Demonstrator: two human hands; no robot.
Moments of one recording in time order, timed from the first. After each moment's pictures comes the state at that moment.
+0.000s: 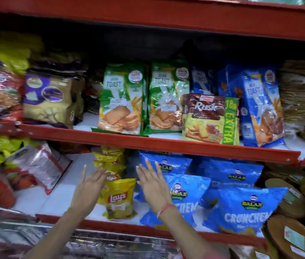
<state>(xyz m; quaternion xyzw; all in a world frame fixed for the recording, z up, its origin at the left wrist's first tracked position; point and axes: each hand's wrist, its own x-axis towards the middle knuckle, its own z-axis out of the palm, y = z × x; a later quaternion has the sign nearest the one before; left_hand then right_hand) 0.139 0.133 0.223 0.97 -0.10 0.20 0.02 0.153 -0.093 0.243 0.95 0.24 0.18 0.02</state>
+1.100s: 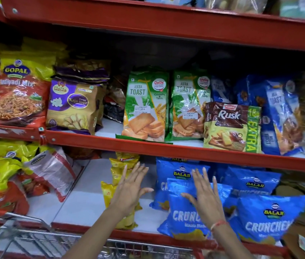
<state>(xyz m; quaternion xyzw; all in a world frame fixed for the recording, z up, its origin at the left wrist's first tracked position) 0.159 0.100 0.235 0.96 -0.19 0.18 0.11 0.144 -0.164 0.232 0.98 0.08 0.20 -0.04</state>
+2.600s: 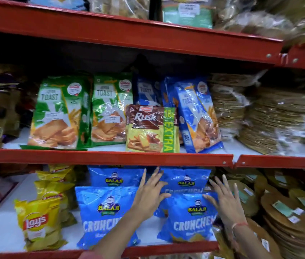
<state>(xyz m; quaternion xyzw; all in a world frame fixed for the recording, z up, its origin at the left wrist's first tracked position) 0.180 -0.192 0.248 0.91 -0.32 0.19 0.17 0.135 -0.472 0.232 0.99 -0.03 0.16 -0.02</state>
